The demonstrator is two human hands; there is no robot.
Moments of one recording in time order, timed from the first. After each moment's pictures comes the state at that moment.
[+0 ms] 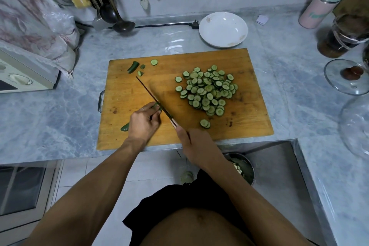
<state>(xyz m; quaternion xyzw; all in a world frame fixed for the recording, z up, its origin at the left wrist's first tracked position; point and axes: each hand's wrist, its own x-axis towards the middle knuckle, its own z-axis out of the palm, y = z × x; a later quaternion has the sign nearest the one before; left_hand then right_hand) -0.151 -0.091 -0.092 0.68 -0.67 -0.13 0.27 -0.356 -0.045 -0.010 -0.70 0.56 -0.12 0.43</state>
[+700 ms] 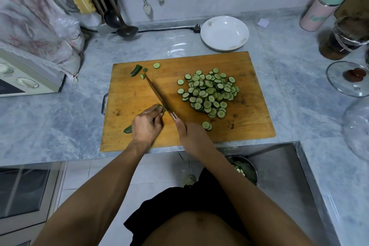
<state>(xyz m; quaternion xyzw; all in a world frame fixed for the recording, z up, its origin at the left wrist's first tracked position) -0.159 -0.088 -0.093 0.71 -0.63 -0.13 0.29 -0.339 -0.067 -0.027 -0.68 0.58 -0.13 0.43</state>
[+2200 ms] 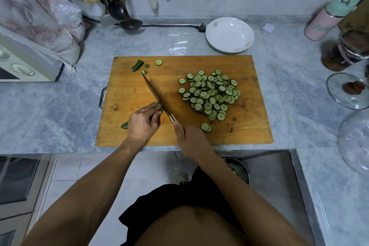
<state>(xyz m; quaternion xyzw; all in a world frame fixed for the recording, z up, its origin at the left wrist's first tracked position) -0.152 -0.087 -0.095 0.70 -0.64 -0.12 0.31 -0.336 -0.065 -0.020 -0.69 0.56 -0.10 0.44</state>
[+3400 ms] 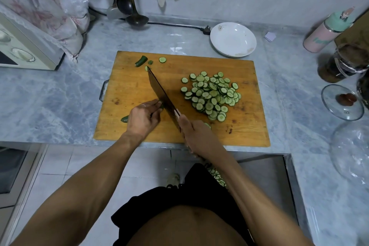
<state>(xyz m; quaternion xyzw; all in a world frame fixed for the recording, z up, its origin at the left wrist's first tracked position) -0.145 -0.085 -0.095 0.67 -0.66 -0.12 0.32 -0.351 -0.067 -0.002 -0.67 0.54 -0.13 0.49</state>
